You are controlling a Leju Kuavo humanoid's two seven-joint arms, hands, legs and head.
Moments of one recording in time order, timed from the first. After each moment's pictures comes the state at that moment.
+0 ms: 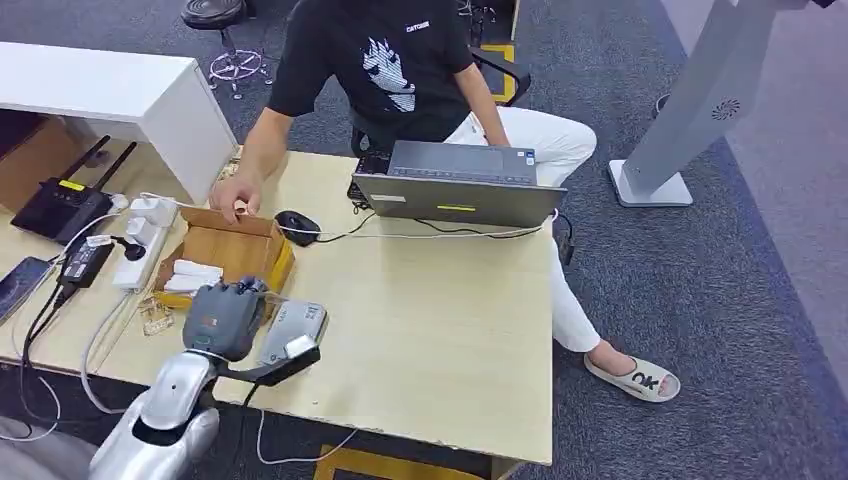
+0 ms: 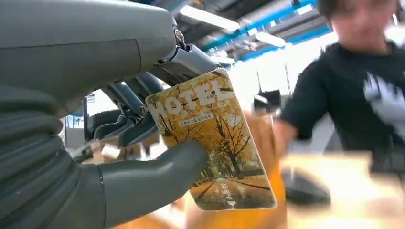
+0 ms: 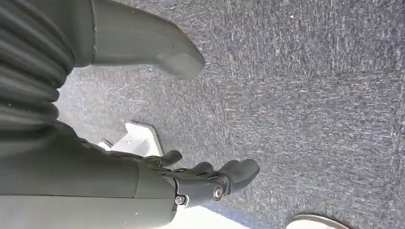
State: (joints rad) left arm -0.11 0.25 -0.23 -1.45 -1.37 0.29 0.07; right arm -0.05 0.13 -1.07 -0.27 1.17 -0.54 -0.03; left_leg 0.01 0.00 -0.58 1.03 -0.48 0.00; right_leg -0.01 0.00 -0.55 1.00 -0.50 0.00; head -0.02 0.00
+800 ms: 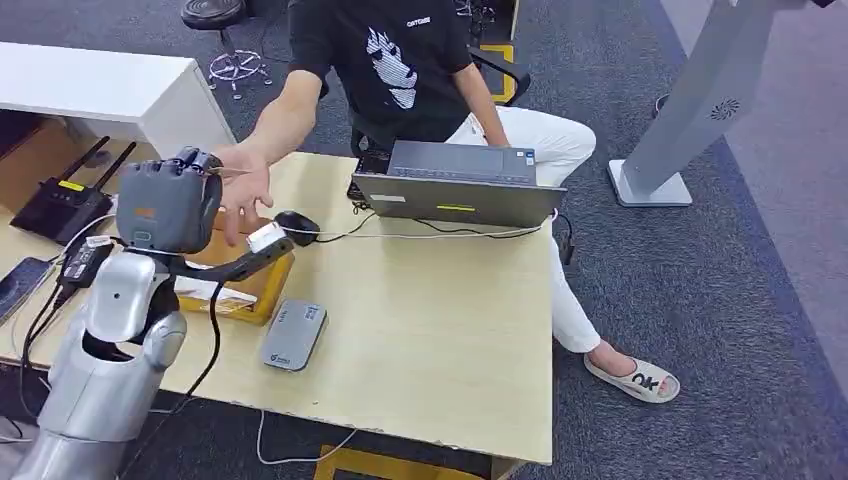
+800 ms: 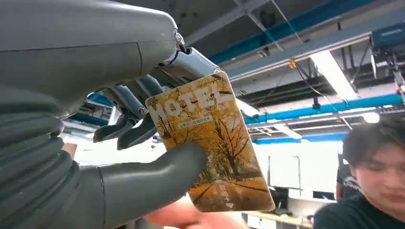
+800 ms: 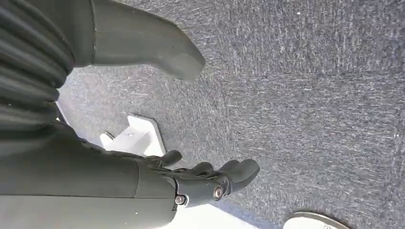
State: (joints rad) left arm -0.37 0.29 -0.20 -1.63 -1.39 0.22 0.10; right arm -0.05 0.13 -1.07 -0.26 1.22 -0.55 -0.01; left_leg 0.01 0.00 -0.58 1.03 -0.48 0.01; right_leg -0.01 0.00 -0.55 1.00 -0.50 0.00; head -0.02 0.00
